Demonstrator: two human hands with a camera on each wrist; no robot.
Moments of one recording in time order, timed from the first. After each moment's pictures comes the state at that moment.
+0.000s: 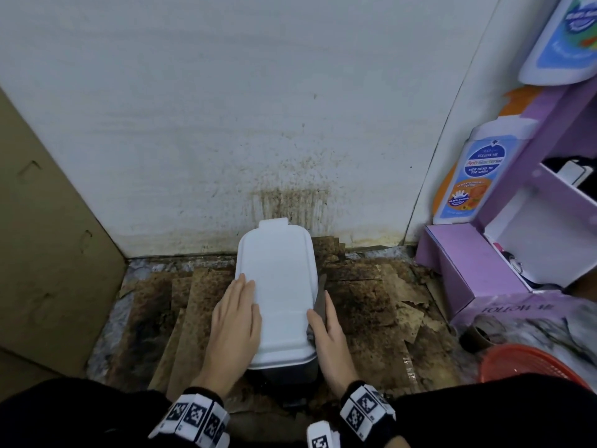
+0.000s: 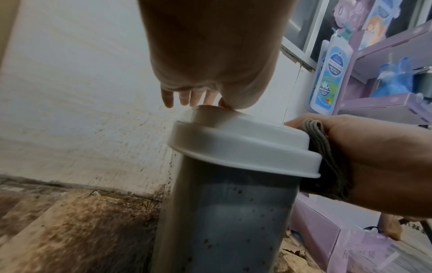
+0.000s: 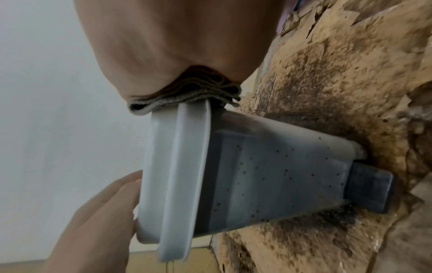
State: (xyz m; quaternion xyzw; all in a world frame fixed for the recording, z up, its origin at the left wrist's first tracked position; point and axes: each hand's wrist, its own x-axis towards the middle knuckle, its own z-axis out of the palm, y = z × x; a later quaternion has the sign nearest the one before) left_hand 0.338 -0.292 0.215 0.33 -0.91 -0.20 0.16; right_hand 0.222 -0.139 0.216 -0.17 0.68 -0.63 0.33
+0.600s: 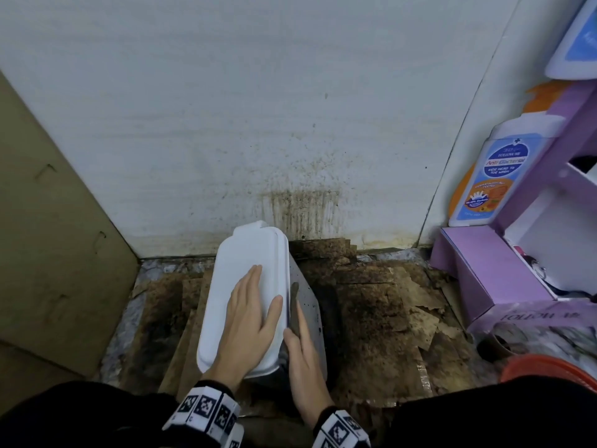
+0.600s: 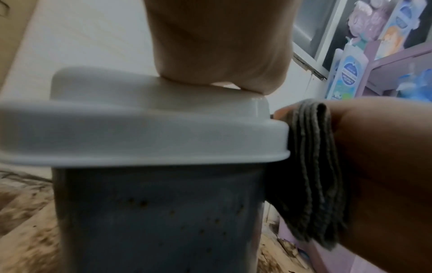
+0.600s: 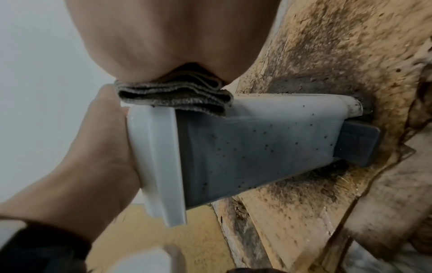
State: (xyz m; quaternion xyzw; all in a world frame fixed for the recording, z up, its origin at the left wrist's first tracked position) left_hand 0.325 -0.294 0.237 0.32 -0.87 -0.31 0.20; right_hand 0.270 -0.175 0.214 -0.20 0.64 -0.64 0.39
